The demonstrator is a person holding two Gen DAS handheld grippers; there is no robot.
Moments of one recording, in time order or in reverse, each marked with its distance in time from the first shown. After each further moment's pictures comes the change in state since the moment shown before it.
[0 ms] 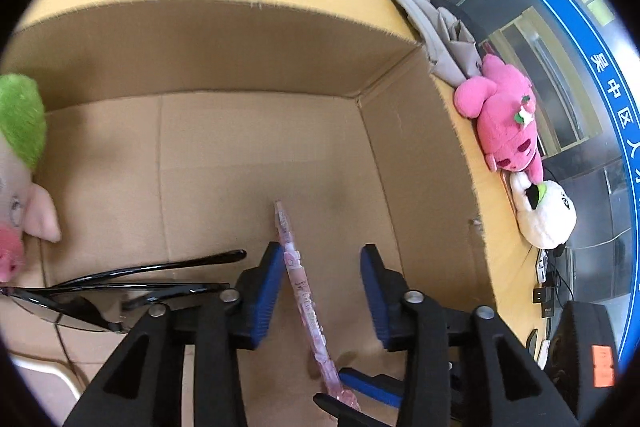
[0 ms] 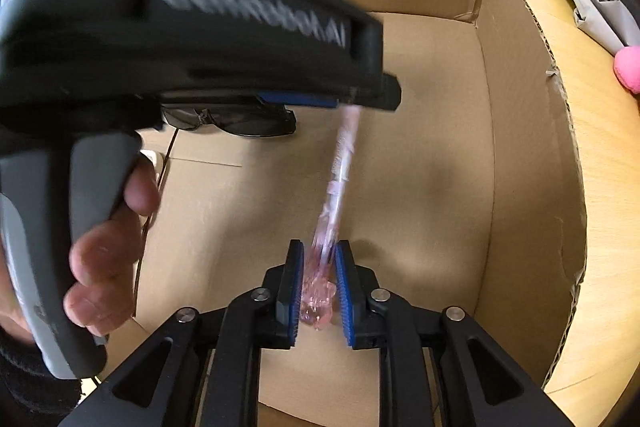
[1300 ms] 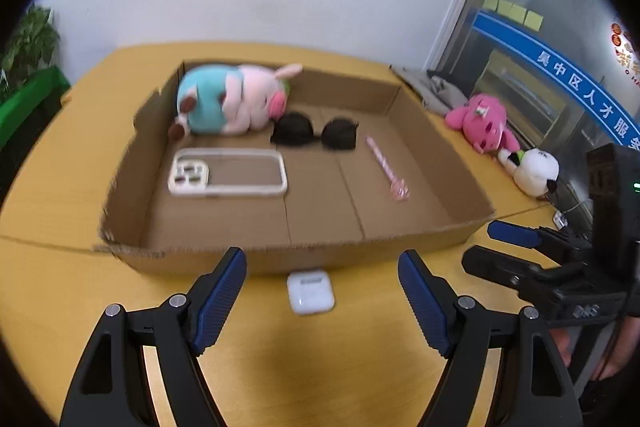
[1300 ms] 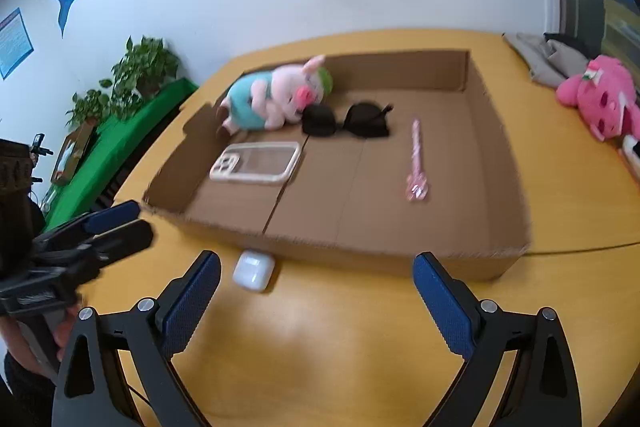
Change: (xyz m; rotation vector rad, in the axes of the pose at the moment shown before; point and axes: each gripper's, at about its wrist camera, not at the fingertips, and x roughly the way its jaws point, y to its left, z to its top) left arm -0.205 0.030 -0.292 0.077 -0.417 0.210; right arm -0.110 0.097 -0.159 -0.063 -0.391 0.030
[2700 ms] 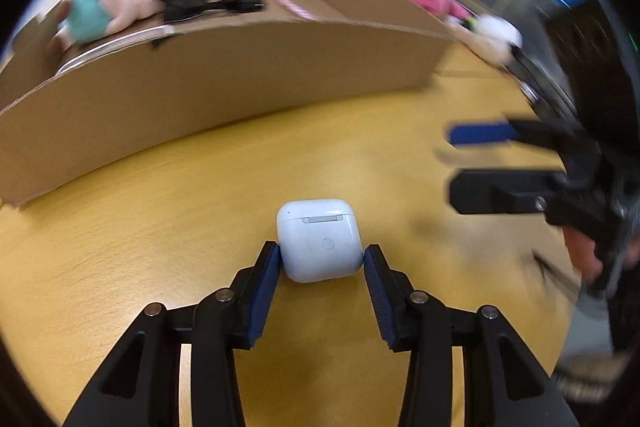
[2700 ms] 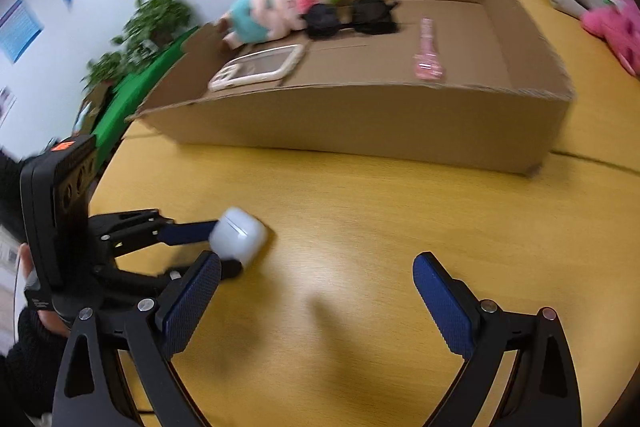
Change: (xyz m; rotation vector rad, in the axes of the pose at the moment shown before) left arm 0.063 -0.036 -0.094 0.285 0.293 -0.183; right arm 0.034 -0.025 -0.068 -0.029 0.187 0.130
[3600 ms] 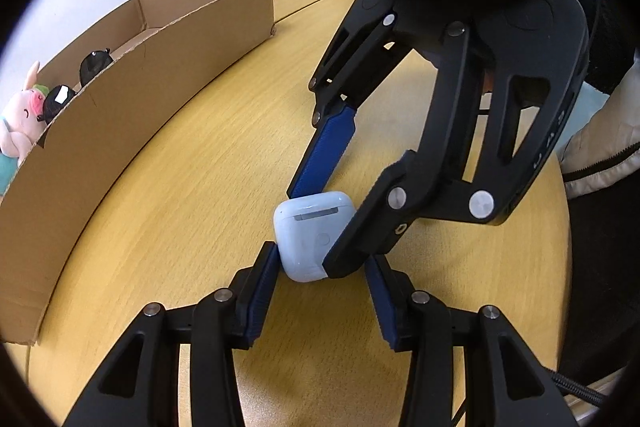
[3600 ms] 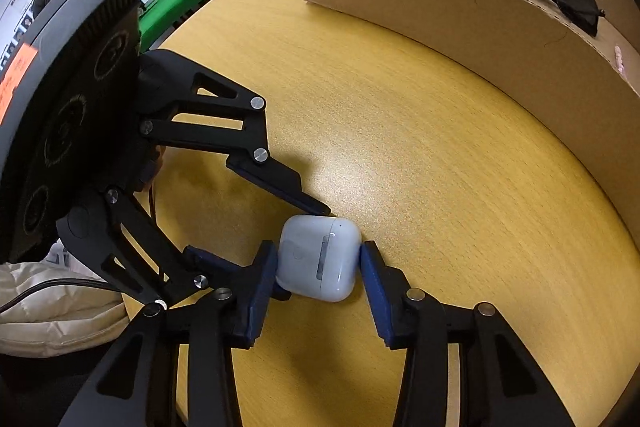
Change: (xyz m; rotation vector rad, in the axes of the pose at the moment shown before) left arm -0.011 -0.032 -0.037 0.578 0.061 -0.099; right arm 0.063 0.081 -0.018 -0.385 0.329 0.182
